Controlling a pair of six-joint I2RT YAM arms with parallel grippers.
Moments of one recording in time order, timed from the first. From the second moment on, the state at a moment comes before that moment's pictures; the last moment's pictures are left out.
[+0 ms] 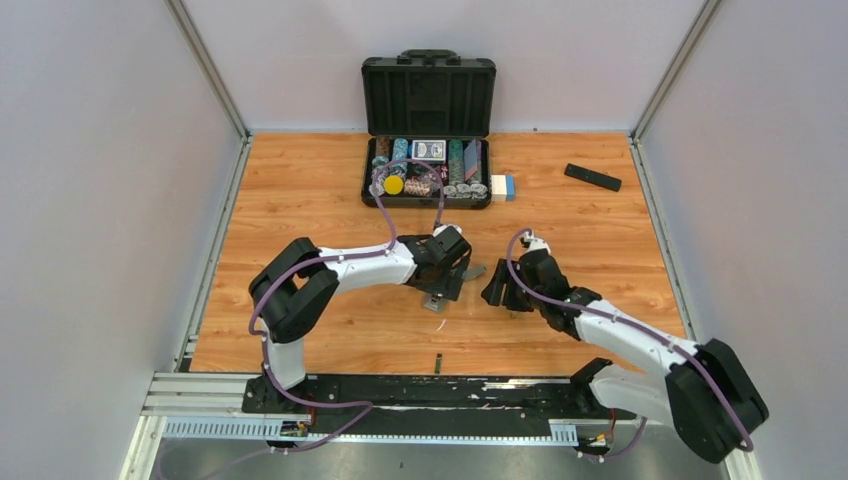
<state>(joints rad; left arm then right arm) -0.94 1.87 1.22 -0.51 -0.25 -0.55 0.59 1.03 0.40 -0.11 0.02 0.68</state>
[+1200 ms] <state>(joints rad) -0.73 1.49 1.01 -0.57 -0.28 -0.52 0.62 1.62 0.83 -0.12 -0.06 0.65</state>
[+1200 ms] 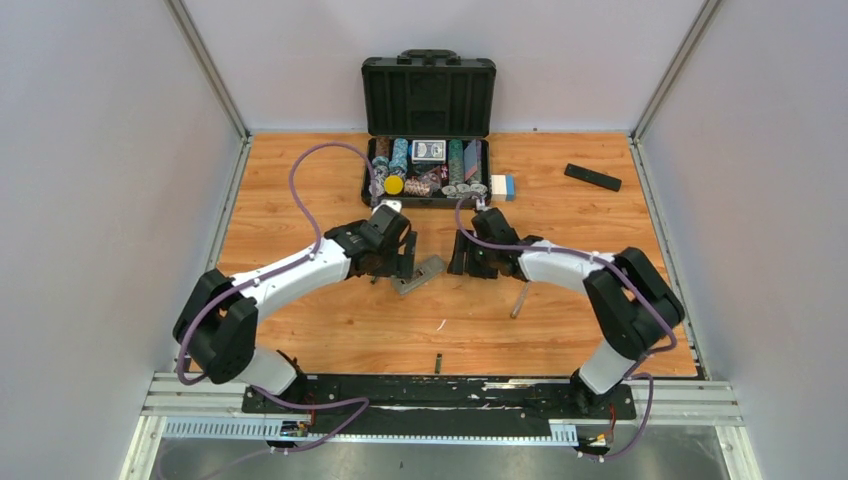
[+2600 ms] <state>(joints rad) -0.44 1.58 0.81 -0.14 0.26 -0.38 0.50 1.77 1.00 -0.12 -0.20 0.46</state>
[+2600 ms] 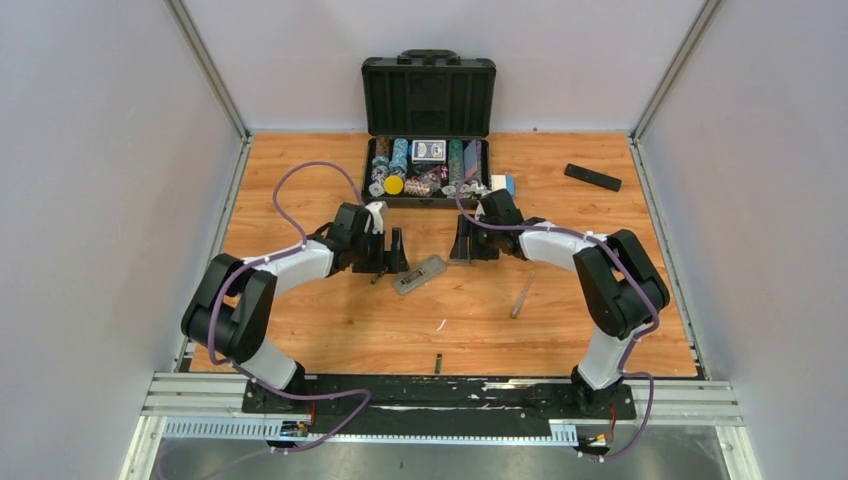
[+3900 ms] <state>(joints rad) -0.56 1.23 0.69 -0.58 -0.15 -0.77 0.50 1.47 0.88 -0.23 -0.16 0.44</state>
